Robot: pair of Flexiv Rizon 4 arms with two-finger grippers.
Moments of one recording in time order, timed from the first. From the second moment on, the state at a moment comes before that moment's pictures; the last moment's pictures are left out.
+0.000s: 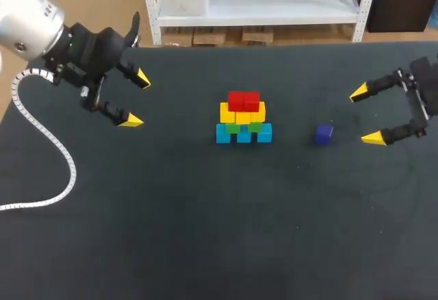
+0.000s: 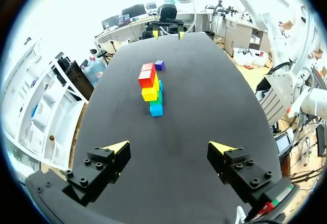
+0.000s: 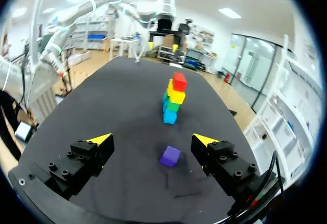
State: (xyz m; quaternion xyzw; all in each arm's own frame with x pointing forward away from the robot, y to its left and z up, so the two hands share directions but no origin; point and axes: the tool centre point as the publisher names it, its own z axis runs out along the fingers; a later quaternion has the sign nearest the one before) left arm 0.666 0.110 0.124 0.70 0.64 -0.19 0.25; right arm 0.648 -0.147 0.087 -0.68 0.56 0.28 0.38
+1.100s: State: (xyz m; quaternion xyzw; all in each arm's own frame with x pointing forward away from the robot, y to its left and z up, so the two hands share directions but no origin) left arm 0.666 0.110 0.124 0.70 0.64 -0.19 0.25; right arm 0.684 -0.116 0.033 -0.95 0.19 0.19 0.13
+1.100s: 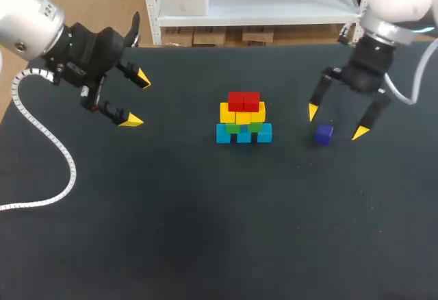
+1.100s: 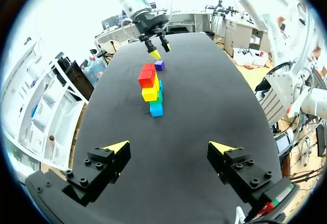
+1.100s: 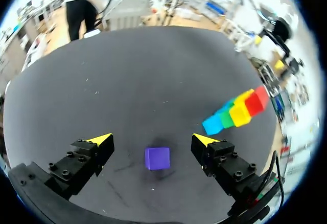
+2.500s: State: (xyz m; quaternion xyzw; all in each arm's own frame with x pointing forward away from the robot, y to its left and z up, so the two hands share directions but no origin) left arm 0.666 0.110 0.124 0.70 0.64 -0.19 0.25; right arm 0.714 -0.118 -0.002 -0.97 0.20 0.15 0.08
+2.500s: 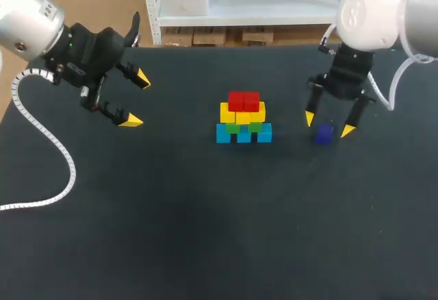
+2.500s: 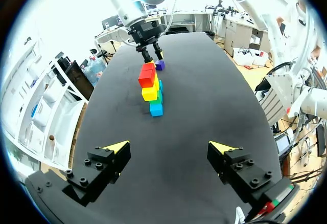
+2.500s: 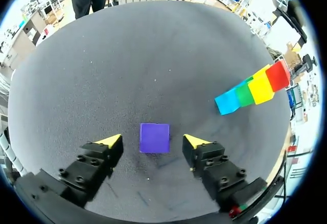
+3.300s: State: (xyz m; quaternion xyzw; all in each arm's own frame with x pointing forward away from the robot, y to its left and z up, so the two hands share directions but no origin) left arm 0.666 0.110 0.124 0.70 0.64 -0.19 0.25; right arm 0.713 -0.111 0.045 -0.88 0.40 0.19 0.14
